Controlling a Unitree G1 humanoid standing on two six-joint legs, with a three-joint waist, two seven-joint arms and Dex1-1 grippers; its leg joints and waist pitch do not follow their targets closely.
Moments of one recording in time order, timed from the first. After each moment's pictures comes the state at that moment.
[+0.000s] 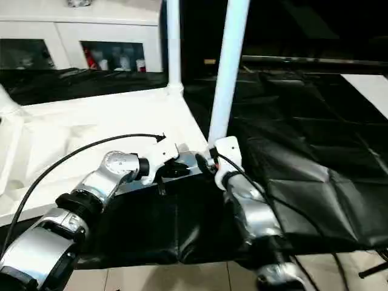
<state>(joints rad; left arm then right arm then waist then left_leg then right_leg) -0.77 0.13 -0.26 0.94 0.14 -0.09 -0.91 -0.35 -0.17 0.08 0.36 0.03 0.19 0.34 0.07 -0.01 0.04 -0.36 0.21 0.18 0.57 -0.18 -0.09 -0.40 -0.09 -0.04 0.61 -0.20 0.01</state>
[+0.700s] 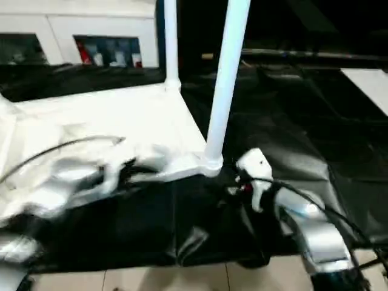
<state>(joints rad) -0.46 0.45 -0.18 0.36 -0.09 0.25 -1.23 -0.15 -0.47 0.08 -0.08 0.27 0.36 0.83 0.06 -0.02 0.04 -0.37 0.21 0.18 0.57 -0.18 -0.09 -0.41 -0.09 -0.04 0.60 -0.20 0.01</state>
